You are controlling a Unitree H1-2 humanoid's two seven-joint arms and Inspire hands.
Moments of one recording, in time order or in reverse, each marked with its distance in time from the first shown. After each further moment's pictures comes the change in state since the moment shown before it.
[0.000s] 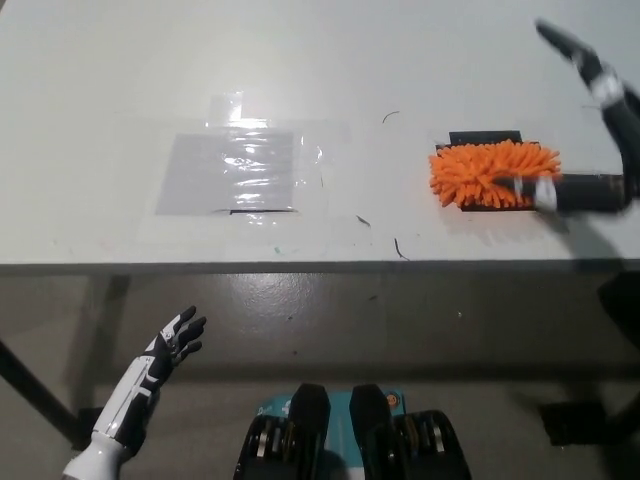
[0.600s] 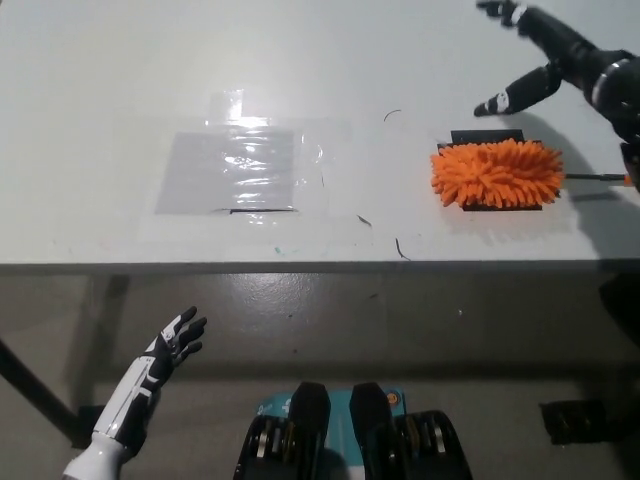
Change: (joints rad) left_arm -0.002 -0.001 0.000 0.003 0.000 -0.001 0.000; right_arm -0.499 0.041 0.280 0.973 -0.092 0.083 0.146
